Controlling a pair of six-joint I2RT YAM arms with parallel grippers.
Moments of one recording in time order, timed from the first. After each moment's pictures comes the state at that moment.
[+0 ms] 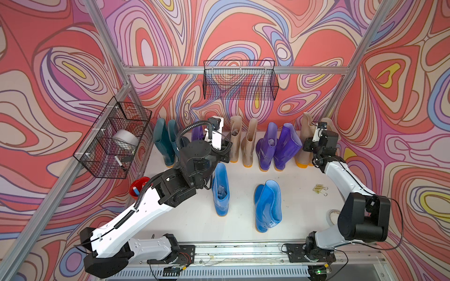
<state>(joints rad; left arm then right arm) -0.95 1.18 1.48 -0.35 -0.58 -0.08 -0.15 1.53 1.11 0.02 0.01 0.02</state>
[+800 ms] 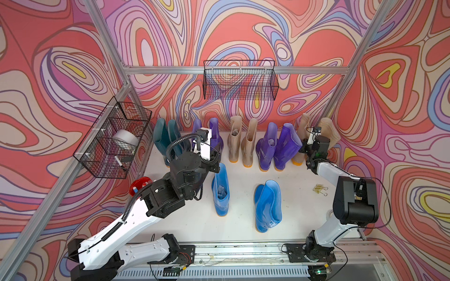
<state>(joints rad) -0.95 1.03 1.32 -0.41 -0.62 -0.14 -0.15 1.70 1.02 0.34 0.01 0.04</state>
